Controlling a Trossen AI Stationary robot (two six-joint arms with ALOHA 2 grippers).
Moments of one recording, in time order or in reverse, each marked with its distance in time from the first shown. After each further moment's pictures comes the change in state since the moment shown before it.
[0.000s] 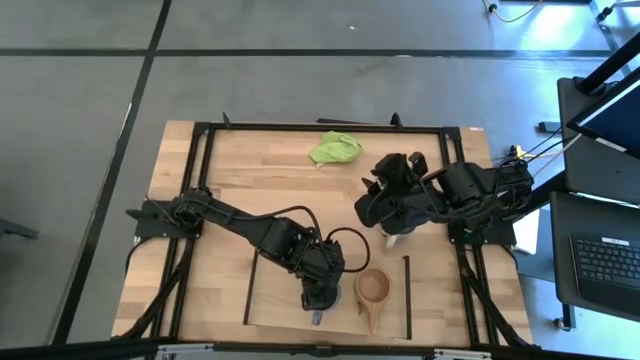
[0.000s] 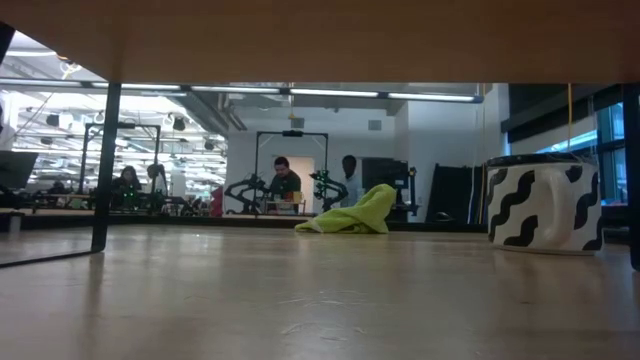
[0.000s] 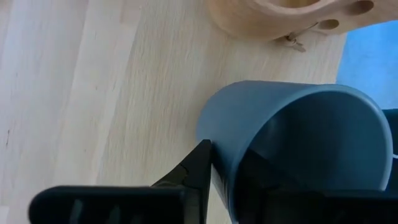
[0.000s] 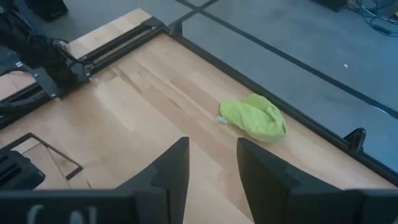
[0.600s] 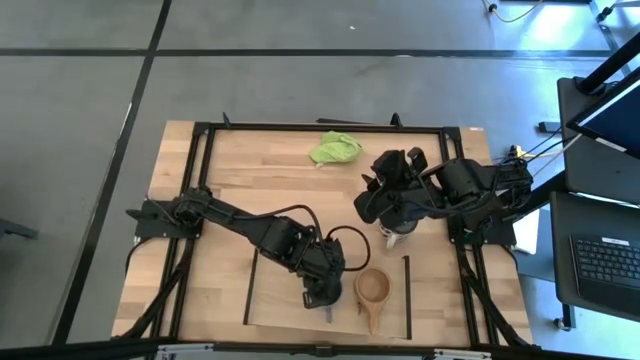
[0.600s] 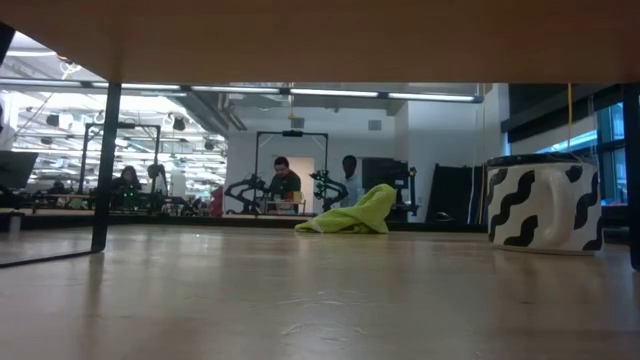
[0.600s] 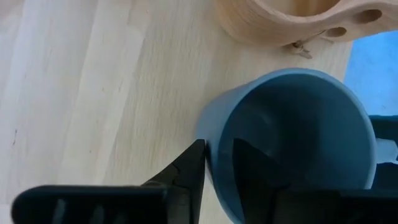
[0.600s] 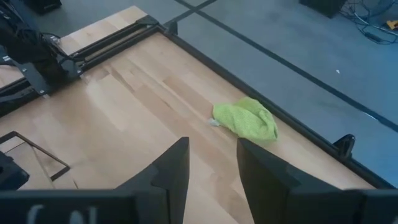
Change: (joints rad) left arm 0.004 0.000 0.001 0.000 -0.020 -0.013; right arm -0.029 -0.001 0.000 0.000 -0.002 -0.059
